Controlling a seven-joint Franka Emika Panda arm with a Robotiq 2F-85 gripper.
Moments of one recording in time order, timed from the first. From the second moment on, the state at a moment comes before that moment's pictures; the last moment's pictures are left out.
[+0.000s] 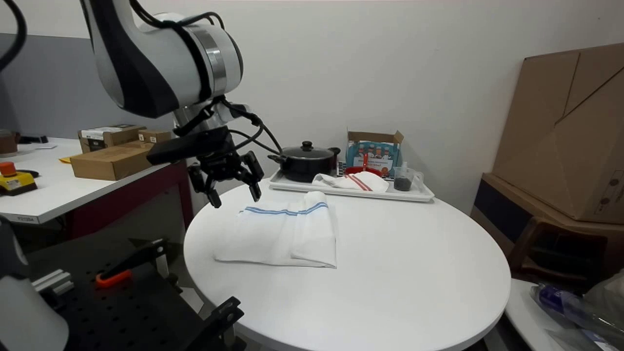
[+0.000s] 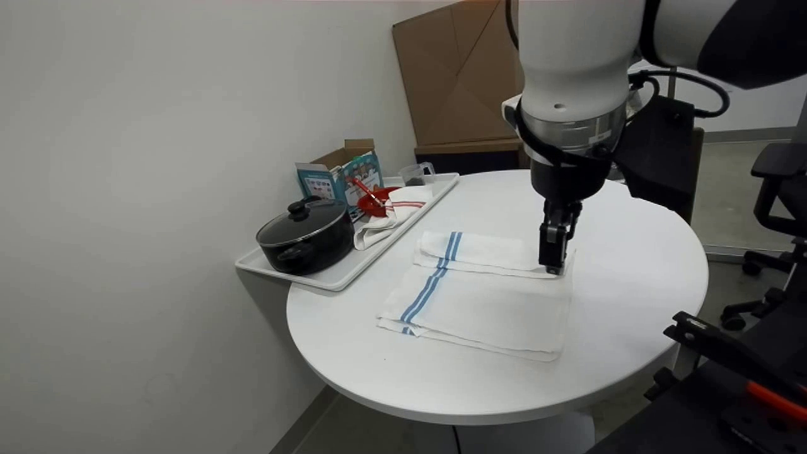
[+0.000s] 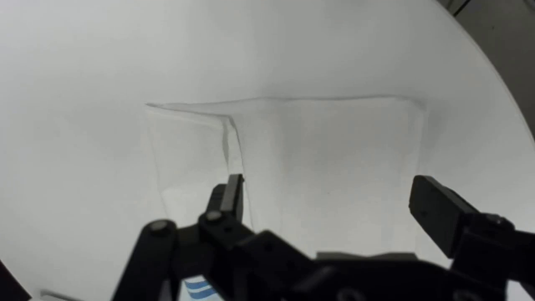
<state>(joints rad) 0.29 0.11 -0.12 -2.76 -1.39 2.93 0.95</state>
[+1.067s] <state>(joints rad) 0.32 0.27 -0.05 -2.75 -2.11 2.84 0.97</state>
